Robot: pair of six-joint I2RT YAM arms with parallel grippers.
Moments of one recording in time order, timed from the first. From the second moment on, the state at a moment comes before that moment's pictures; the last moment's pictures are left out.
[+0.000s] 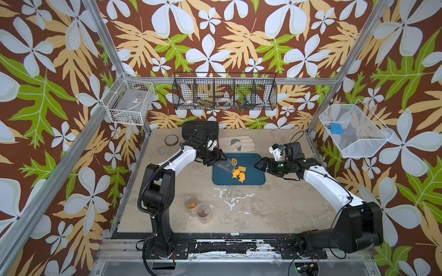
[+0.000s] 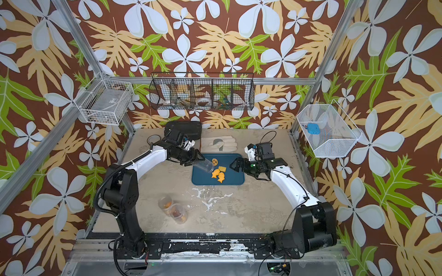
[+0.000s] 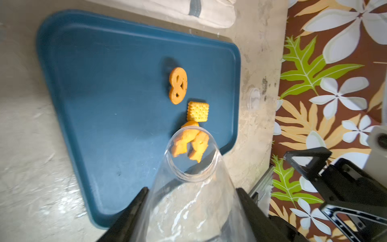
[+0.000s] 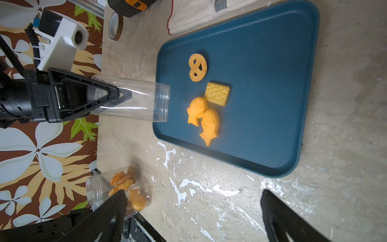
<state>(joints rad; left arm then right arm) -0.34 1.90 1.50 -0.62 0.59 -0.54 0.19 1.41 1.06 -0.59 -0.56 0.40</state>
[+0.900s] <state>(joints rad) -0.32 1.41 0.85 0.53 0.88 -1.59 0.24 1.37 1.25 -0.41 -0.90 0.66</state>
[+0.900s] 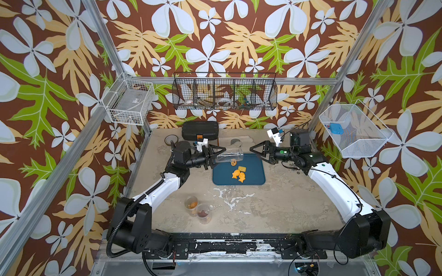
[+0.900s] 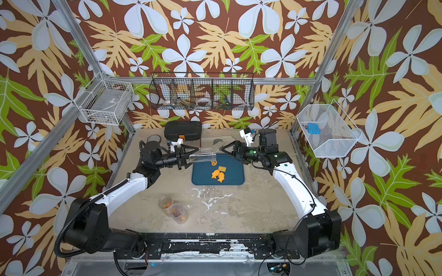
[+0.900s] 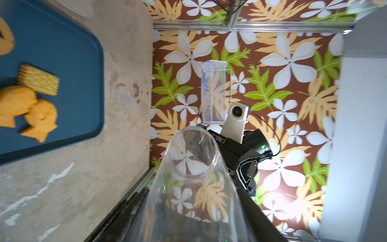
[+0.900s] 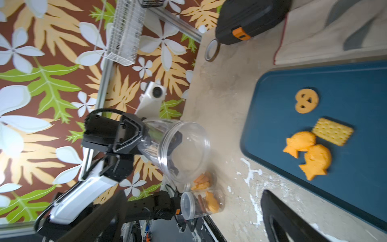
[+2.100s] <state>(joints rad) -0.35 1.41 0.82 0.85 0.93 -1.84 0.35 1.44 1.30 -0.21 -1.03 0.84</state>
